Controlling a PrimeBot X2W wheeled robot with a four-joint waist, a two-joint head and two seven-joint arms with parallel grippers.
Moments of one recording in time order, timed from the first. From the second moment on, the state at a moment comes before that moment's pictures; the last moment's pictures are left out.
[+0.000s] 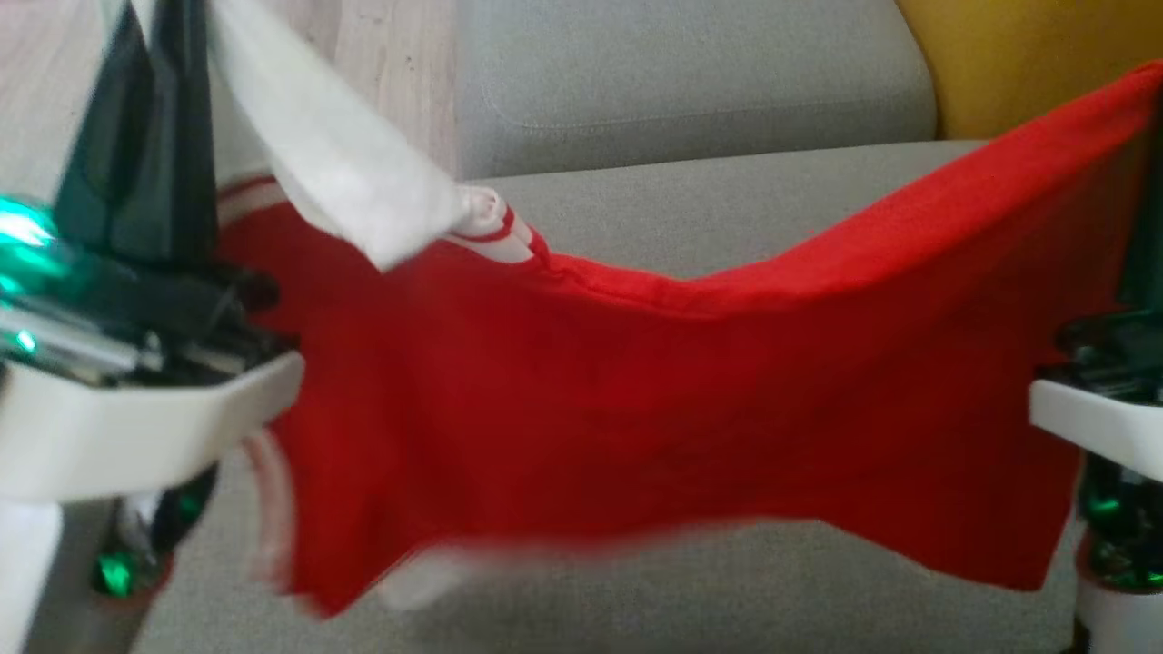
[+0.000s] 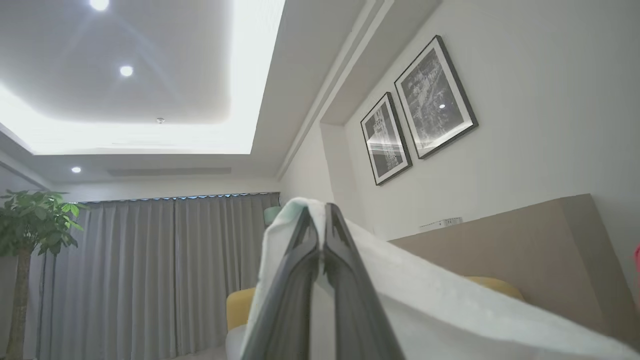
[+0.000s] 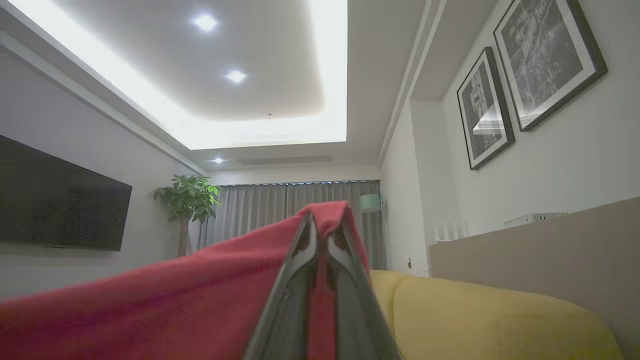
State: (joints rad) left arm -0.44 0.49 -0.32 -0.57 -0.48 0.20 0.10; right arm -0.17 -0.05 -0.06 -0.43 0.17 0.13 -0.06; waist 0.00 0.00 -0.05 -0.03
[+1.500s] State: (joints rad) left arm -1.28 0.22 -0.50 0.56 -0.35 -0.09 -0.25; right arm -1.25 -0.07 -0.23 0.95 -0.10 0.13 -0.24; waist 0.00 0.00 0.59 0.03
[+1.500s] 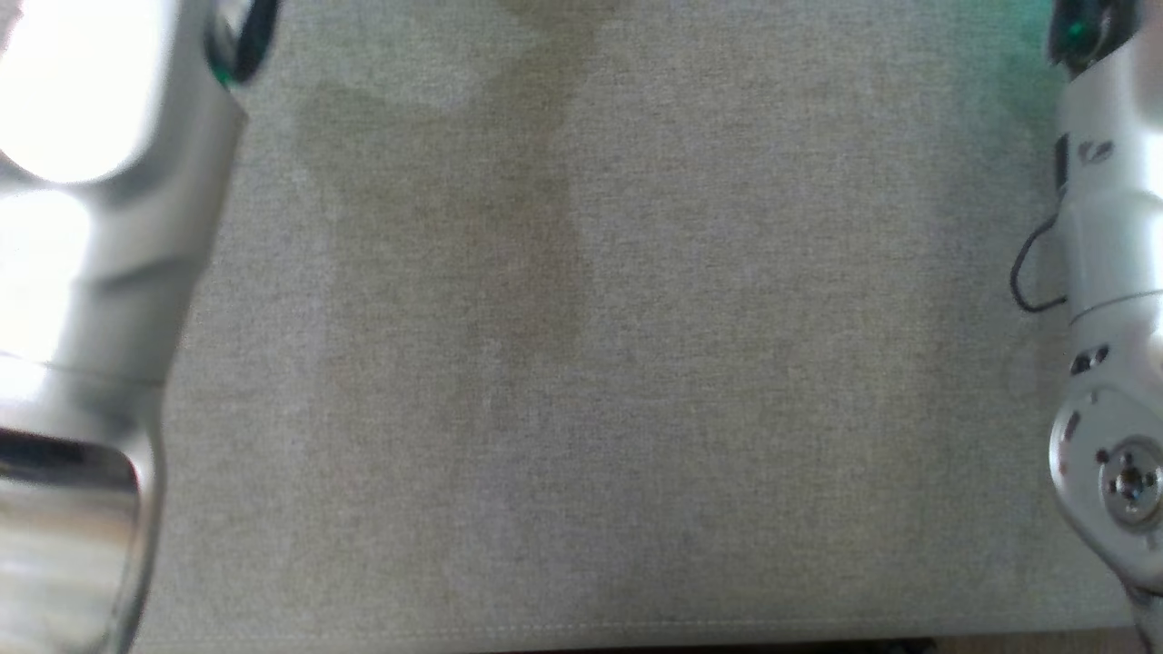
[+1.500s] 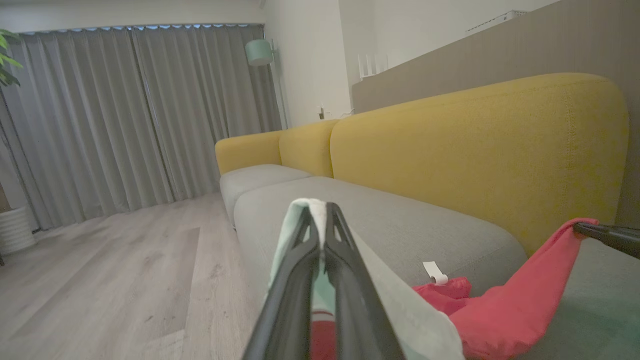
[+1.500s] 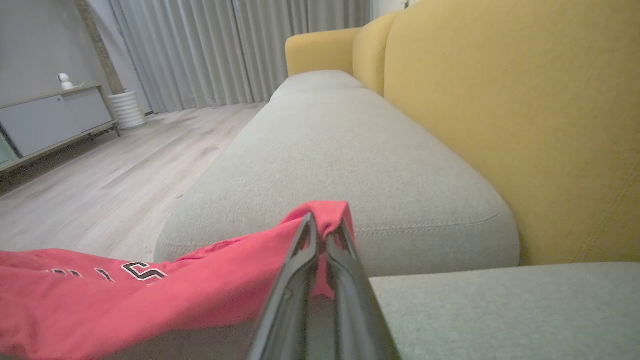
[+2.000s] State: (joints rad) left arm -0.77 0.27 -0.41 0.30 -0.41 -0.08 -0.26; right arm -0.82 -0.07 -0.07 0.65 0.19 0.13 -0.25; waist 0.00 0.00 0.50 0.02
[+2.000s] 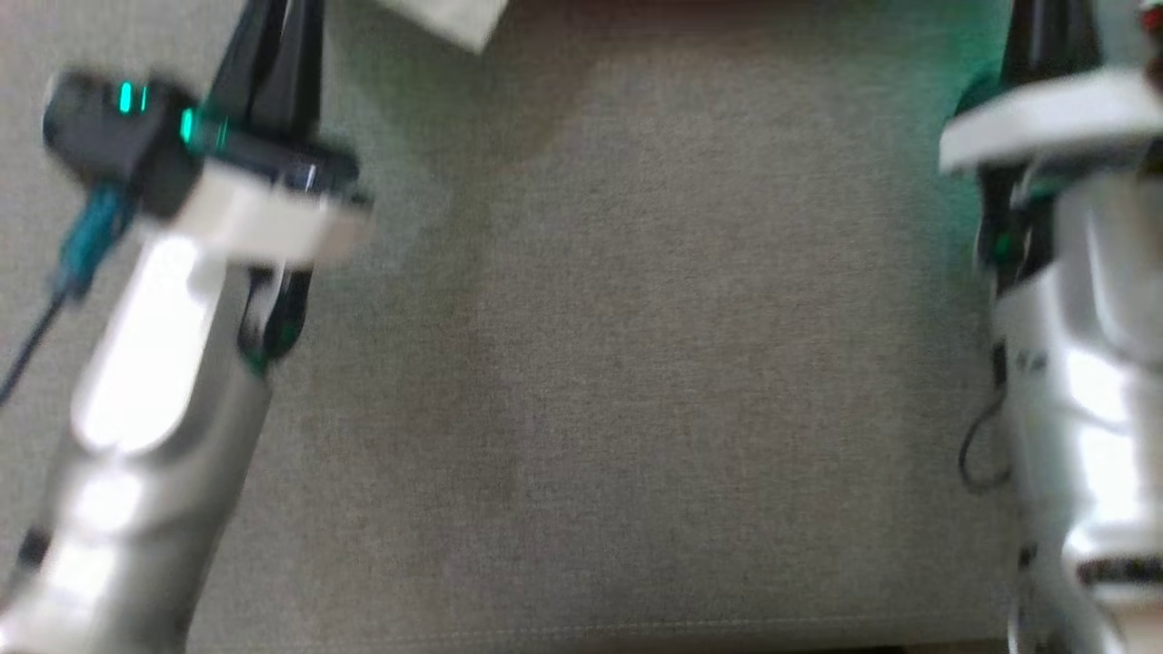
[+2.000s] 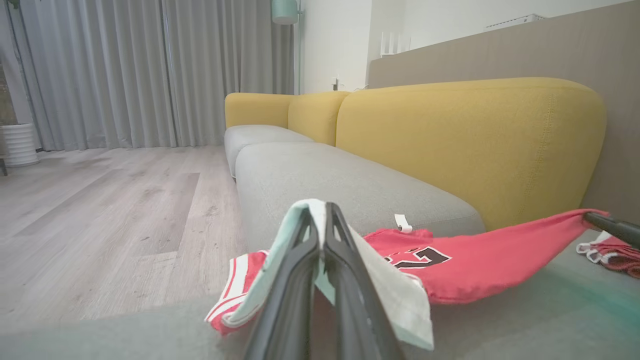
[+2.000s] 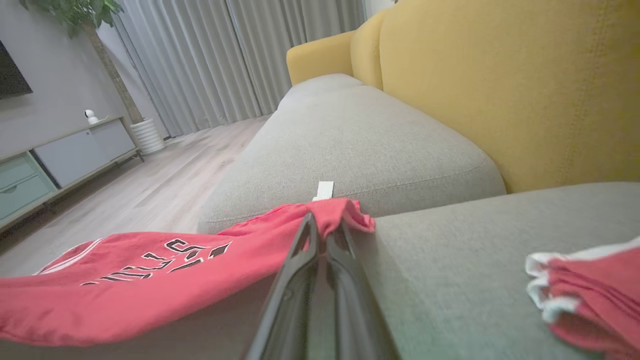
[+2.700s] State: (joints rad) left arm 0.03 0.30 -0.38 -0.07 -0.47 0.09 -0.23; right arm -0.11 -0.05 0.01 0.28 0.34 0.13 -0.25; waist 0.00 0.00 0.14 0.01
